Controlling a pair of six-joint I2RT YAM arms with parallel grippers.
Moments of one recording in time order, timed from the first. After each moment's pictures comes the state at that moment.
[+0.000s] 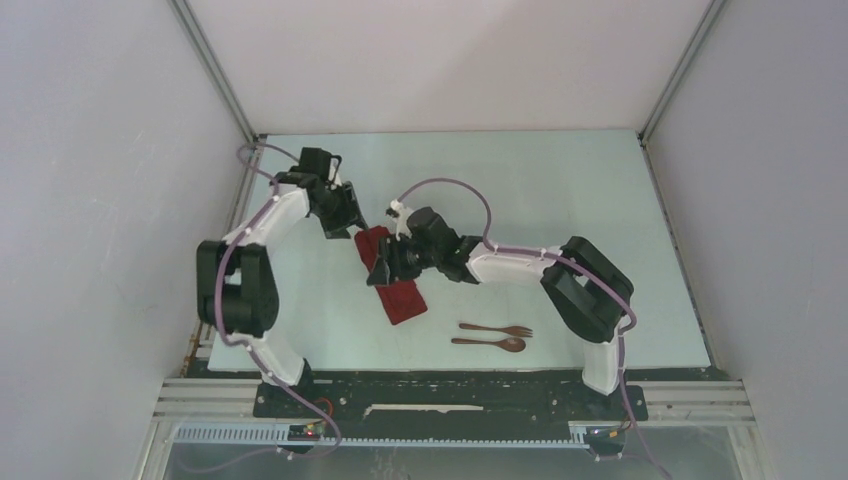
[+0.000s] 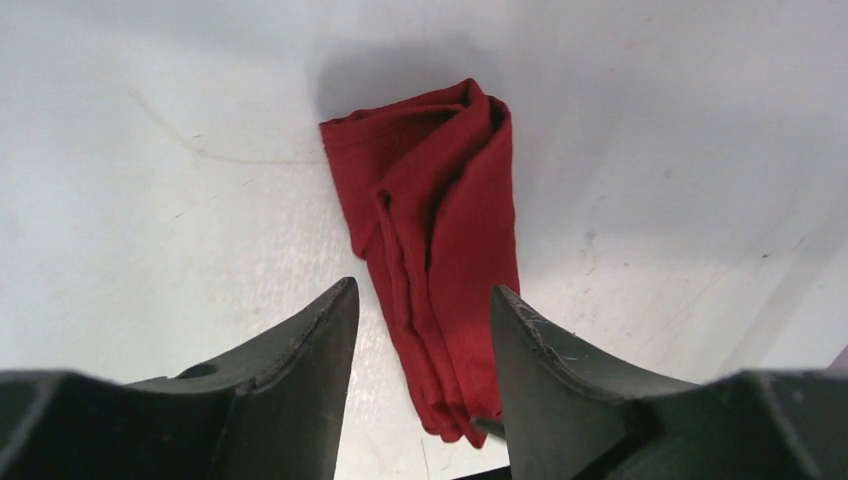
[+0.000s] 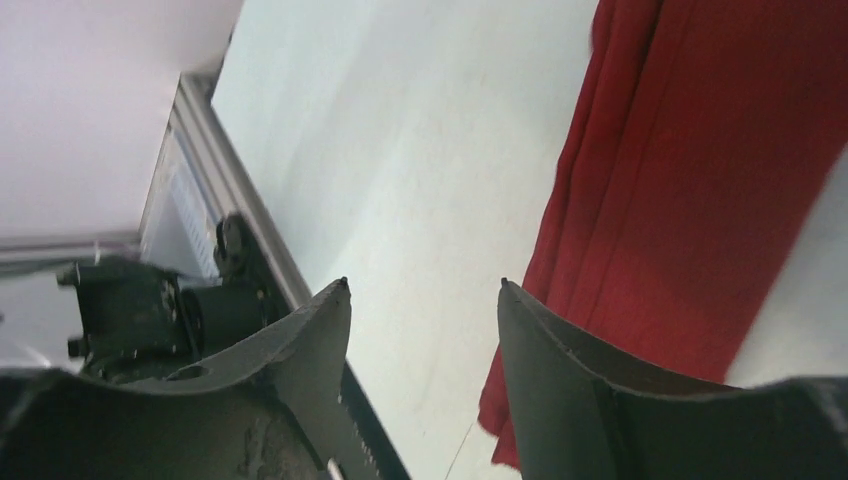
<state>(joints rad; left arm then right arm) -0.12 1.75 1.32 -0.73 0.23 -0.48 0.90 1.92 1.21 0.14 -0.40 0.65</state>
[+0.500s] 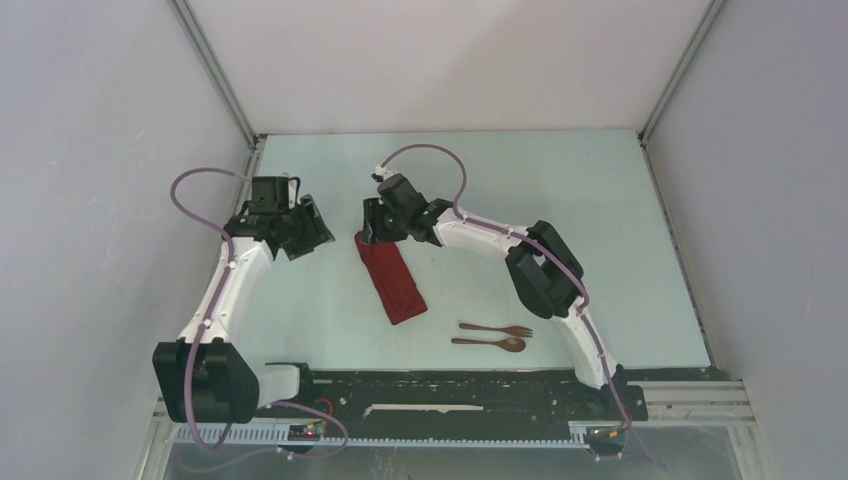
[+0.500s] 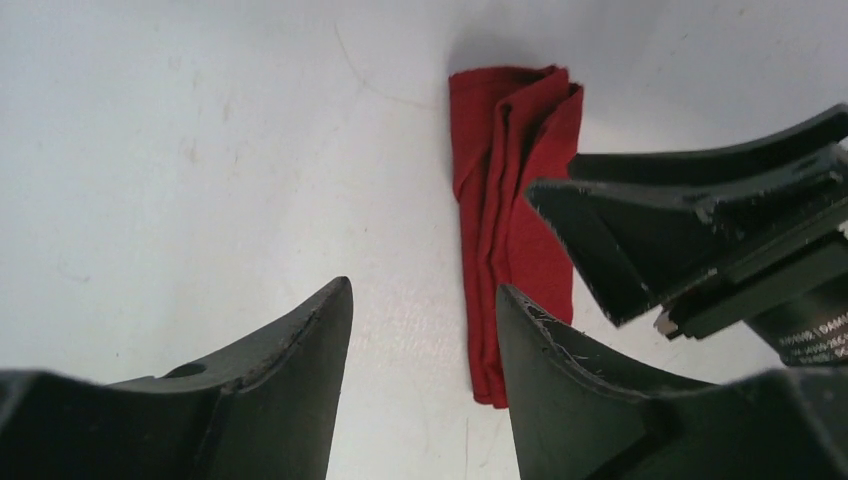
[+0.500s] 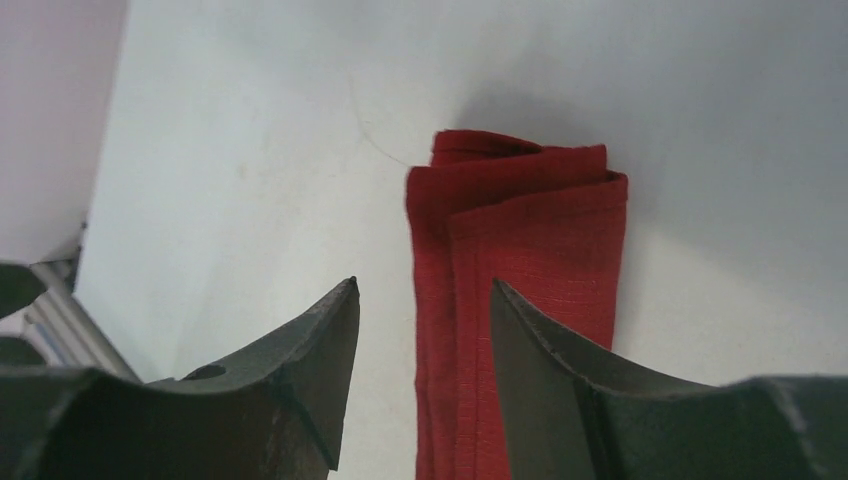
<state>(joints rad) -0.01 1.24 1.07 -0.74 0.09 -0.47 0.85 2.23 1.80 -0.20 -0.12 0.58</state>
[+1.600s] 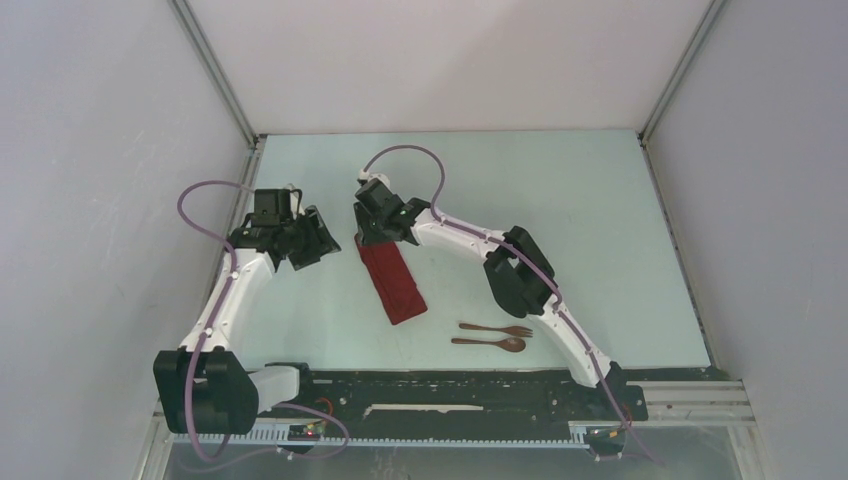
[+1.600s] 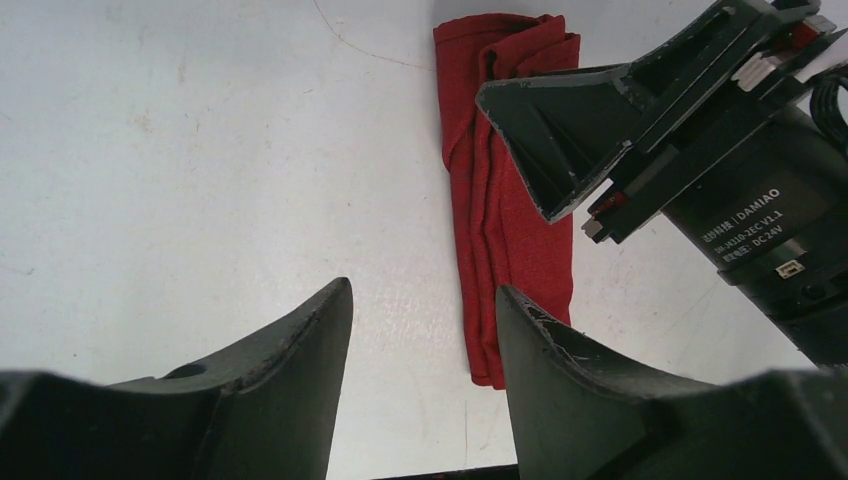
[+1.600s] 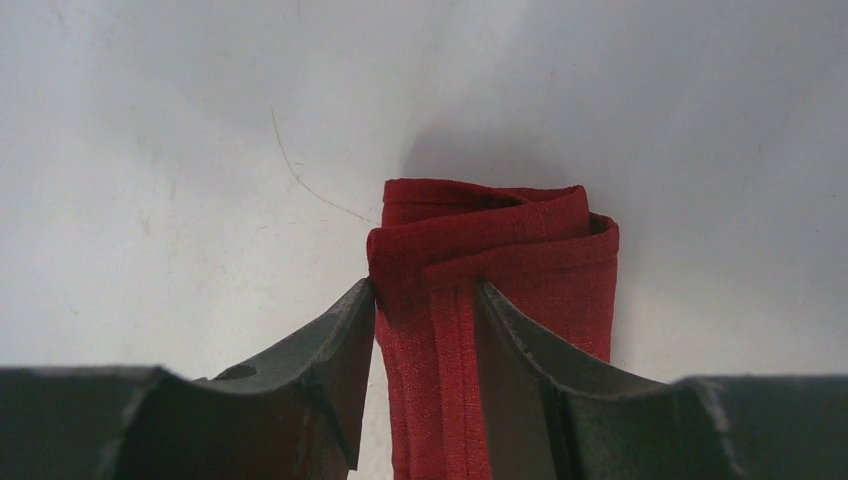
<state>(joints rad) -0.01 1.18 0.94 -0.70 0.16 -0.47 0.91 2.44 2.12 -0.44 0.07 0.55</state>
